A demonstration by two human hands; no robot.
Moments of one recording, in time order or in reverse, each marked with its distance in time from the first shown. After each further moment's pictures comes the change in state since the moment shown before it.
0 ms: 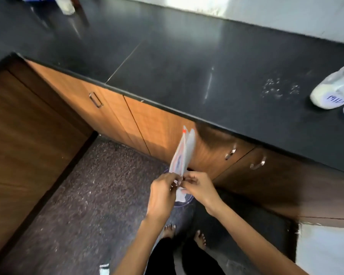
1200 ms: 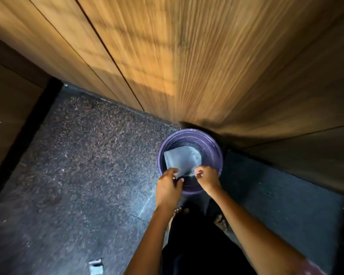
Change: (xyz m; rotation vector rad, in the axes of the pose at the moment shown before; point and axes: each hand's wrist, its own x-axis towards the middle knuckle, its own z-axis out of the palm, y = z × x) left_hand 0.036 -0.344 0.263 -0.069 -0.214 -0.527; right_hand 0.295 0.403 0.049 -0.686 0.070 0.272
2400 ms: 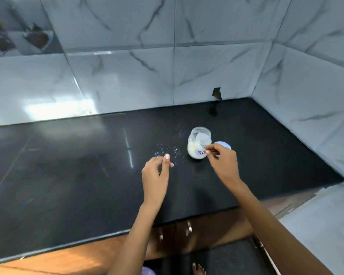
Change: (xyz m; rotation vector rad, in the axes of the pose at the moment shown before) left_hand -0.145 0.608 -0.110 -0.323 0.011 0.944; right_hand -0.331 -0.081 -0.625 0.431 1.194 -0.226
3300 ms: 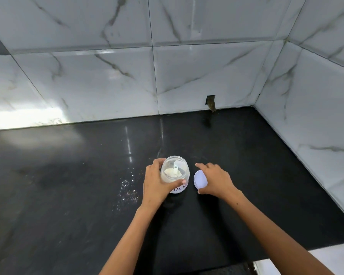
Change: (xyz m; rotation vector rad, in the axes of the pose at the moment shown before) left_hand 0.092 -0.003 0.146 0.153 -0.224 -0.160; right_hand 0.146 0.118 -0.007 -0.717 -0.659 -0.079
